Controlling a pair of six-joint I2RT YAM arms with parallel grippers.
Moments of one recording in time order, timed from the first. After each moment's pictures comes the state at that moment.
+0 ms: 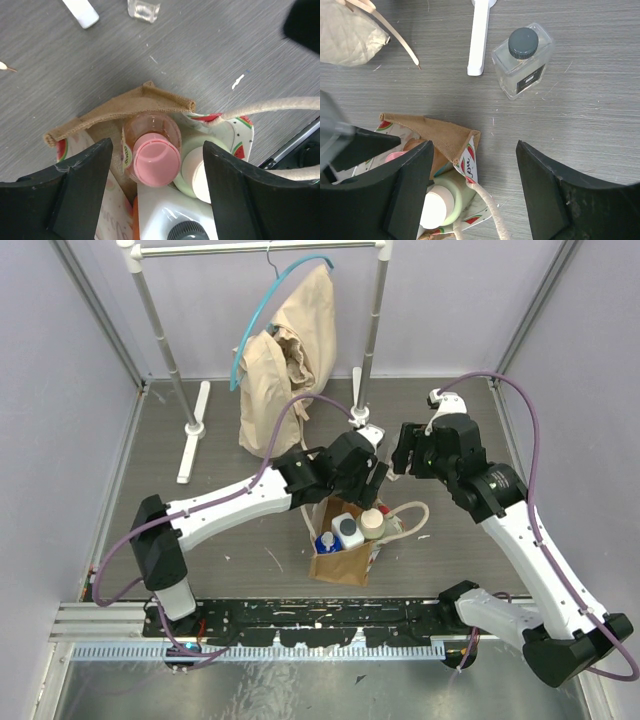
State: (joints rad) left arm -1.07 1.74 1.58 -0.59 -0.20 -0.39; right arm 0.43 1.02 1.21 -0.77 0.19 0.35
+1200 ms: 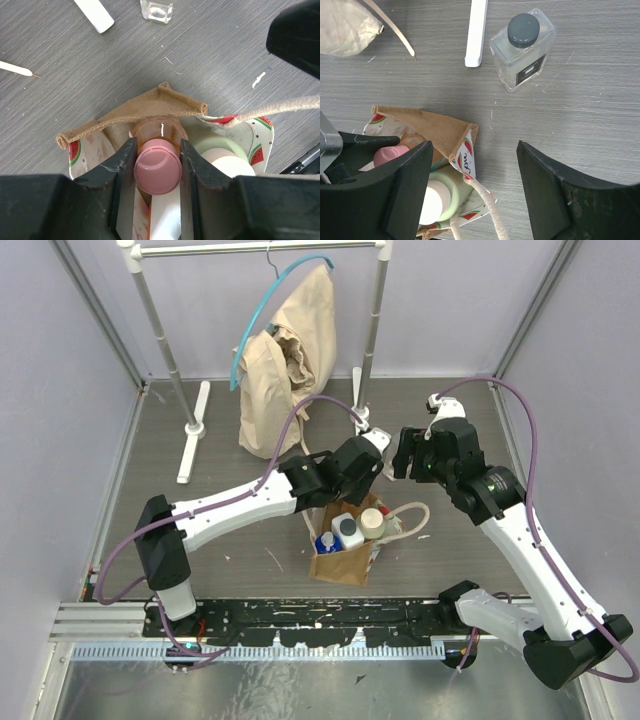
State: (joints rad) left arm -1.10 1.76 1.60 -0.60 -0.29 -0.32; right arm 0.43 1.01 1.18 -0.77 0.18 0.35
